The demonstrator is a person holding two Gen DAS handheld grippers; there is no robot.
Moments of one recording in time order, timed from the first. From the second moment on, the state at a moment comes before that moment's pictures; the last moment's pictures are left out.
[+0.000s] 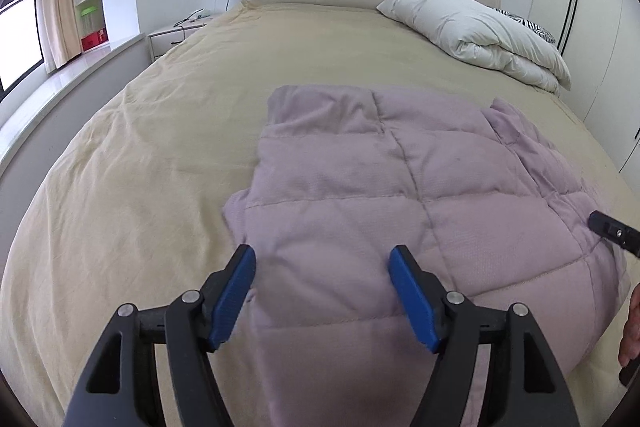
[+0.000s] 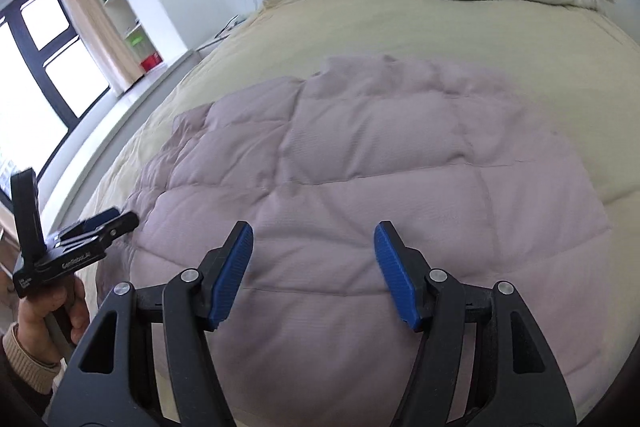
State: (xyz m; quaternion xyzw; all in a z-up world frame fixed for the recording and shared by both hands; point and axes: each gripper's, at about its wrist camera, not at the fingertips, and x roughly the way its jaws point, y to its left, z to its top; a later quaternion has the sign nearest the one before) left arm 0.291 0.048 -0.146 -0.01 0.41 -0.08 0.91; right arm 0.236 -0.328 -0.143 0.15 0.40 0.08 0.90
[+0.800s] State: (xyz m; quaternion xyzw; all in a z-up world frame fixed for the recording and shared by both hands) left arm 0.322 0.127 -0.205 -0.32 0.51 -0.19 0.78; right arm 0.226 -0.531 -0.215 0.40 0.42 0.09 0.81
